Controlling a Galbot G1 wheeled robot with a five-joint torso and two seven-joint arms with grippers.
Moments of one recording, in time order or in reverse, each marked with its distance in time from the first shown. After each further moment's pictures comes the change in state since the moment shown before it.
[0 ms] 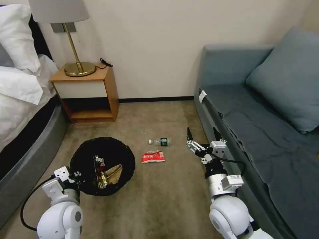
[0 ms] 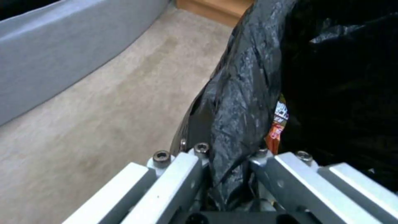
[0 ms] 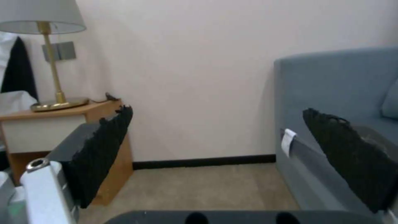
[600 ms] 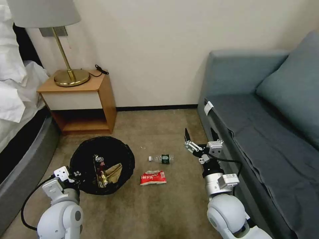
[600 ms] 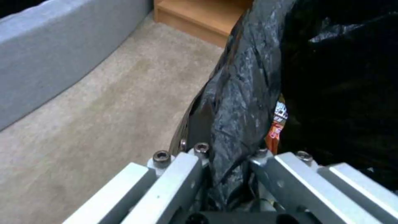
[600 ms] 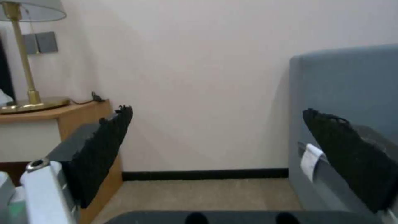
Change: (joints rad) left arm -0.007 0.000 -0.001 0.016 -0.005 -0.007 0.000; right arm 0.036 -0.001 -0.025 -0.049 -0.015 0.022 -0.010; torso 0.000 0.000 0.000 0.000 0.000
